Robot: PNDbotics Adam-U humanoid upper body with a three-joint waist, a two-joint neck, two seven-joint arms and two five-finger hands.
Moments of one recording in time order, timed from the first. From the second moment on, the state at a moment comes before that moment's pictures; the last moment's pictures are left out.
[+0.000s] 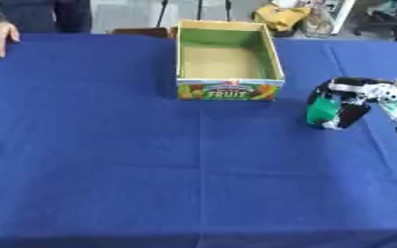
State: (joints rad) left arm -0.16 0.33 0.11 -1.66 0.23 -0.18 0.02; right arm -0.71 -0.69 0.24 -0.89 0.53 -0.29 0.52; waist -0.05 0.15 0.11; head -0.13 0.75
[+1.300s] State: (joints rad) left arm -0.18 0.34 0.10 -1.66 0.23 -0.17 0.00; right arm -1.02 -0.64 0.12 -0.84 0.70 -0.20 0.38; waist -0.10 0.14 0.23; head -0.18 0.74
